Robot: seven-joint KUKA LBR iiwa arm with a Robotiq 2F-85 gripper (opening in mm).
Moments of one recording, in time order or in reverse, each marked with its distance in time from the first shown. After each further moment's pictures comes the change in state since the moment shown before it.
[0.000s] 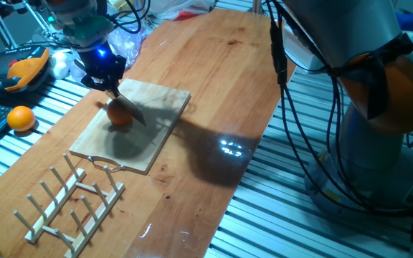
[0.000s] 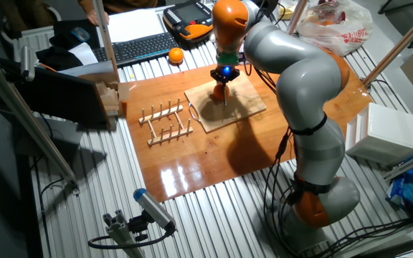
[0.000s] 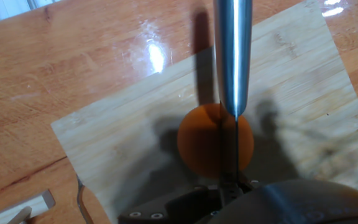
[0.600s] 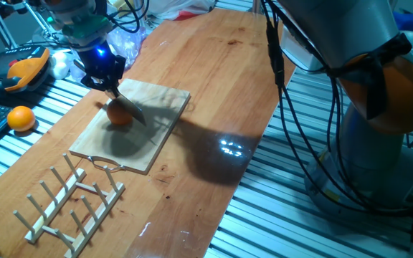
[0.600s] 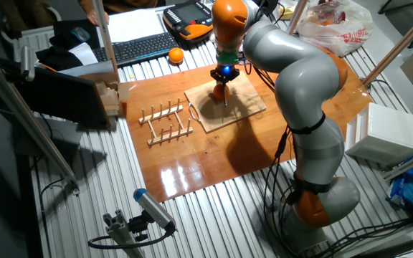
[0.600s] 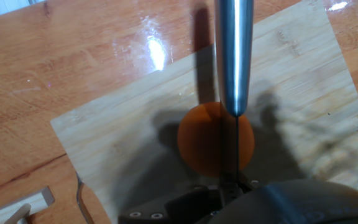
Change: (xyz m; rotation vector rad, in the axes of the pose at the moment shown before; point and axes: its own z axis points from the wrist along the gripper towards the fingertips) arm 0.000 0.000 0.001 0.001 0.015 -0.010
